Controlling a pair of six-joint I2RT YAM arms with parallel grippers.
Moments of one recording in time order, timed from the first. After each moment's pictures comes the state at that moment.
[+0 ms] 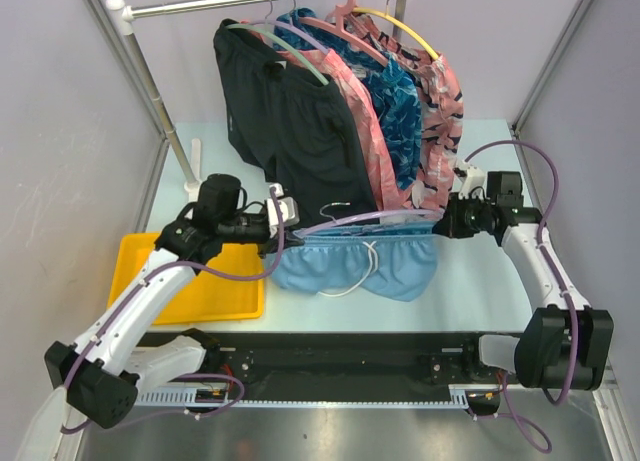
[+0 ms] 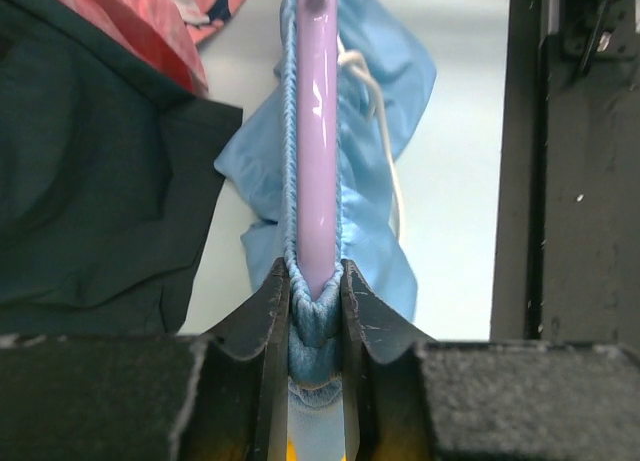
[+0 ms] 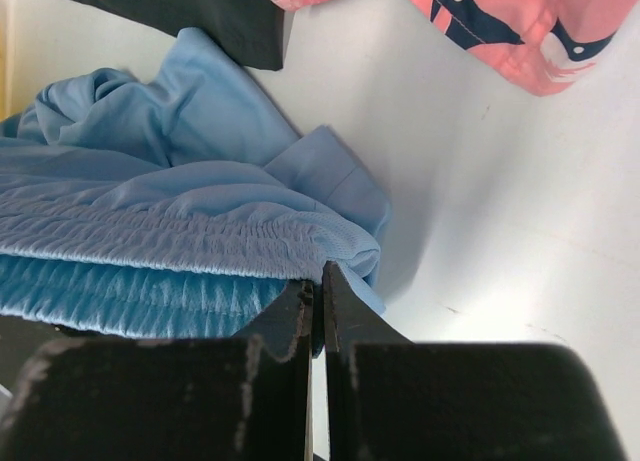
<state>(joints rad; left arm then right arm) -0.47 1.03 1.01 -0.56 0.79 0.57 -0.05 1.24 0.93 -0.59 -0.51 -0.06</state>
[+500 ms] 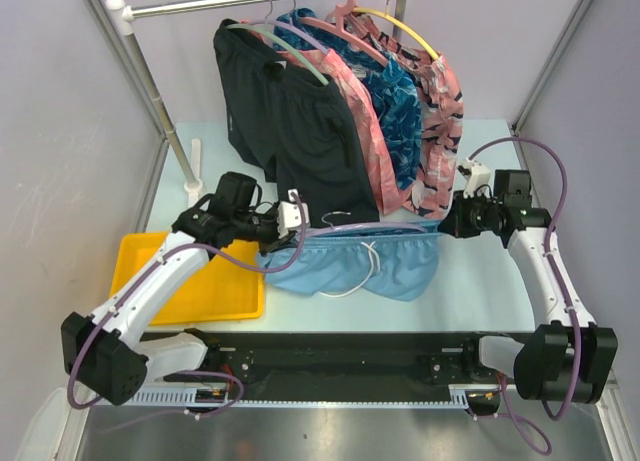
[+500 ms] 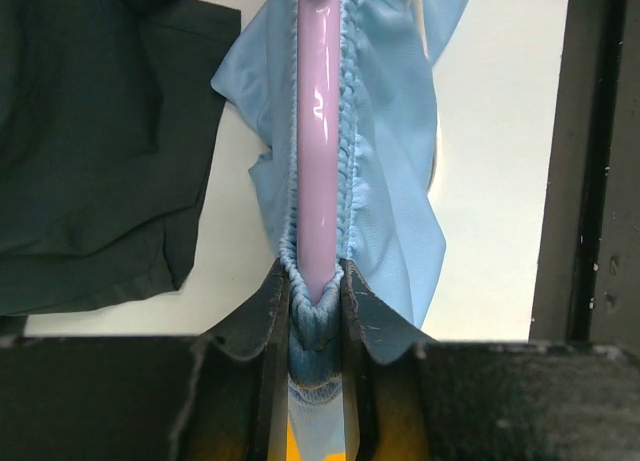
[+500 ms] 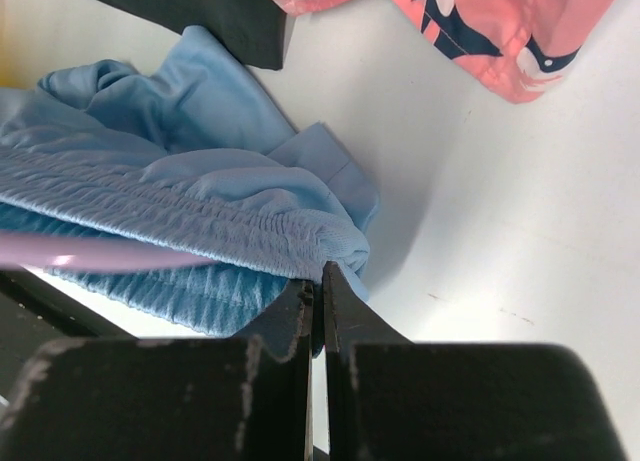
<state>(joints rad) -0.47 1.16 1.03 -0.68 0.66 0.76 -0.06 1.18 0.97 -0.67 -0.50 -0.13</state>
